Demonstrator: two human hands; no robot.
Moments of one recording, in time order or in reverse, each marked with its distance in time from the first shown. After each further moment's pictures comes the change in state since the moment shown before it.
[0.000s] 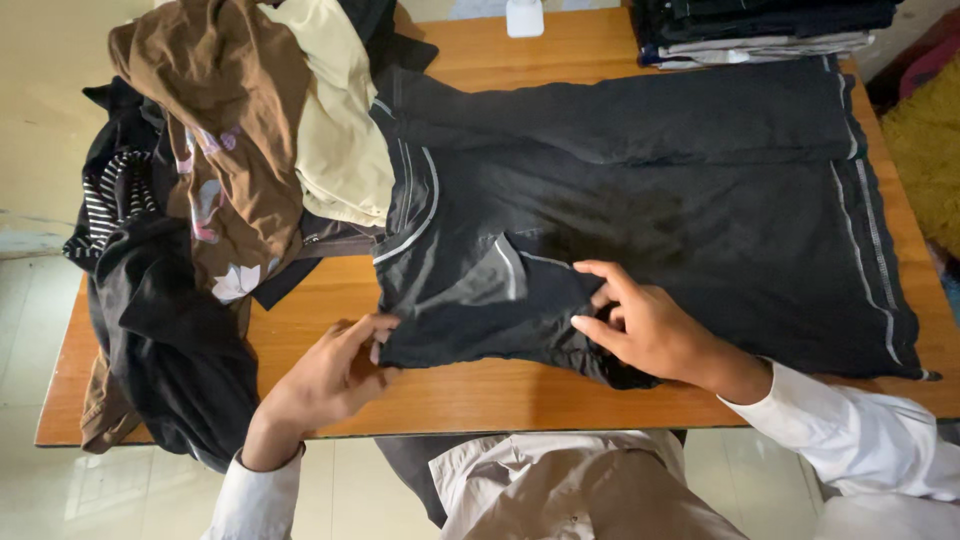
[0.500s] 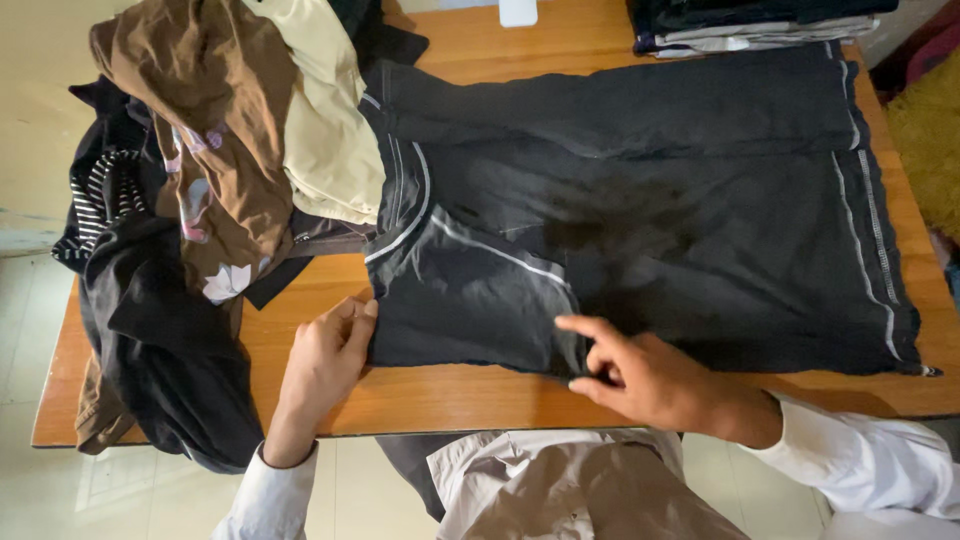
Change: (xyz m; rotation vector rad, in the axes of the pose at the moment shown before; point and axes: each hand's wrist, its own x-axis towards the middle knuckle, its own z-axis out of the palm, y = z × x) left_hand 0.019 0.013 0.020 0.004 0.247 -0.656; right_hand -0.038 -0.012 0.008 -0.052 -0.248 -0.003
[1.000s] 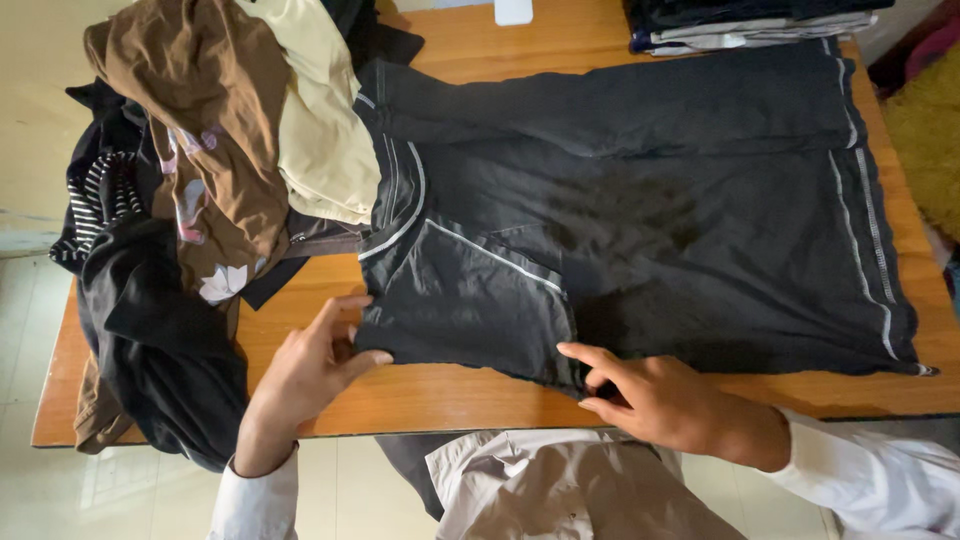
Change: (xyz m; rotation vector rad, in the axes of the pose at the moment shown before) left_hand -0.003 -0.012 -0.016 0.082 -0.123 0.230; right_hand -0.020 0.013 0.005 -0.153 0.015 -0.172
